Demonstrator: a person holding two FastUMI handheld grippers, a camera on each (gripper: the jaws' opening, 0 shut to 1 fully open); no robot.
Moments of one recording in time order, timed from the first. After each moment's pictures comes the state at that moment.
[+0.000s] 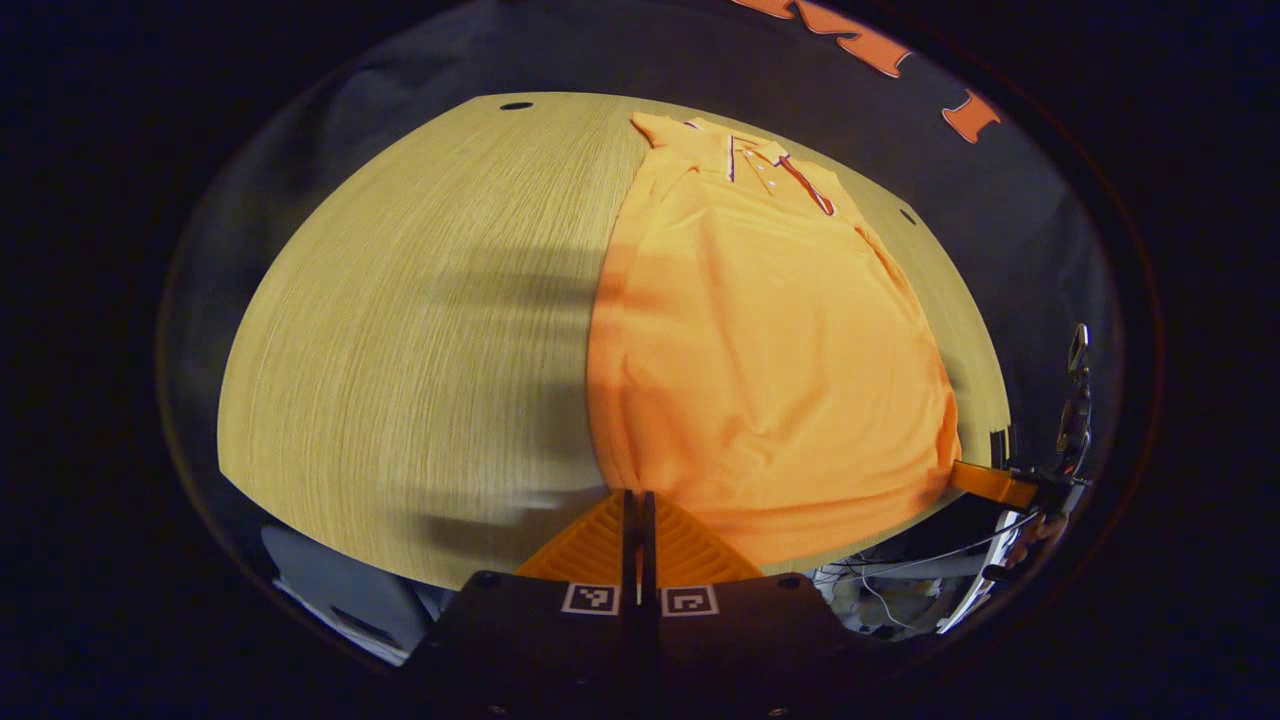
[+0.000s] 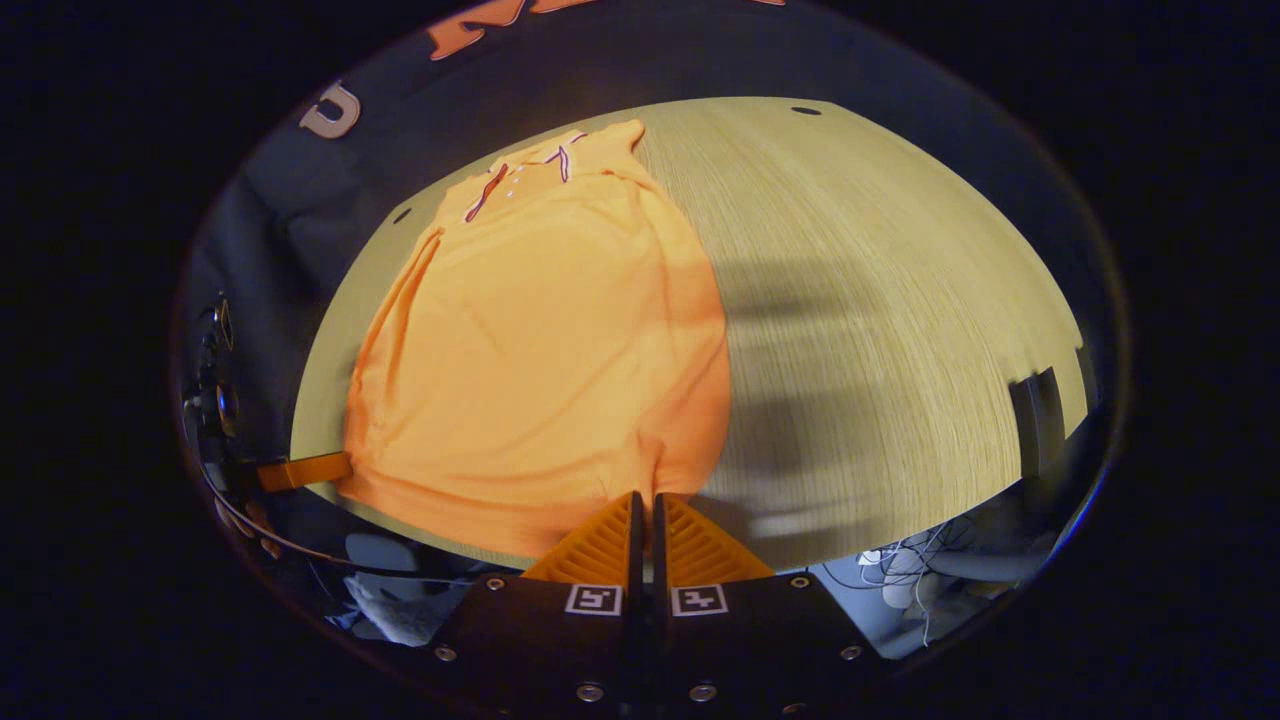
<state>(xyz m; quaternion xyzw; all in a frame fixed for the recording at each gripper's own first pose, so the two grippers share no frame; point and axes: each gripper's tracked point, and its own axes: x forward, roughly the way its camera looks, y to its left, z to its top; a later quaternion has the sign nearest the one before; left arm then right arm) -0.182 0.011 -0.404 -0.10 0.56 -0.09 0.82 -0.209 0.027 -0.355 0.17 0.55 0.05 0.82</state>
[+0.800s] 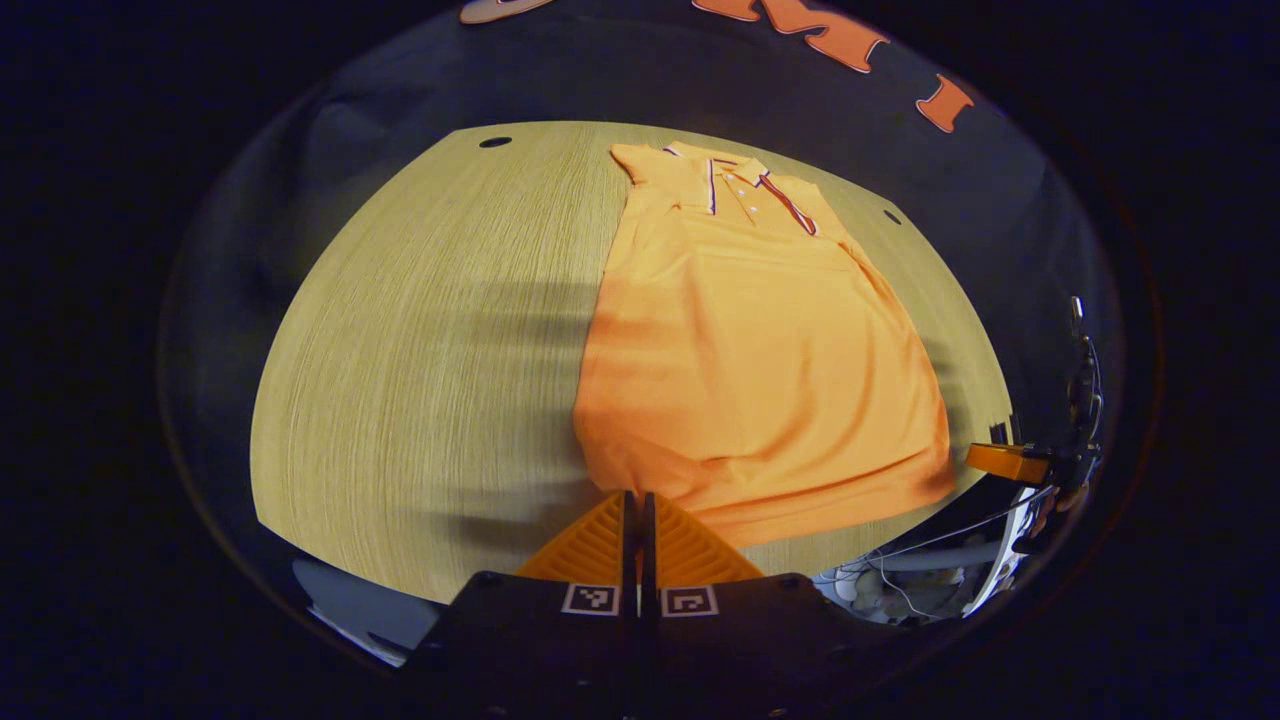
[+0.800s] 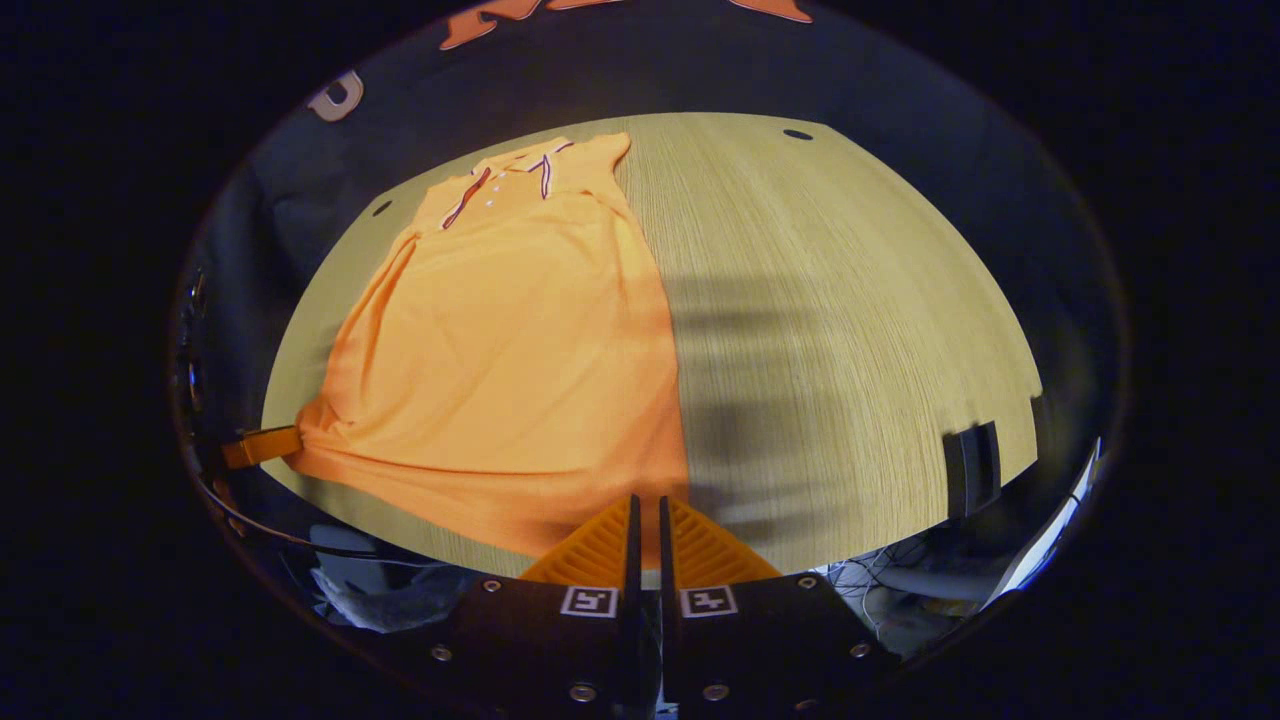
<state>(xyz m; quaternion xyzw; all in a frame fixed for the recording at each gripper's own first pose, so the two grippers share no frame) -0.163 0.024 -0.384 -0.06 0.55 -0.10 0.83 -0.208 0.002 -0.350 0.10 0.57 0.04 0.82</state>
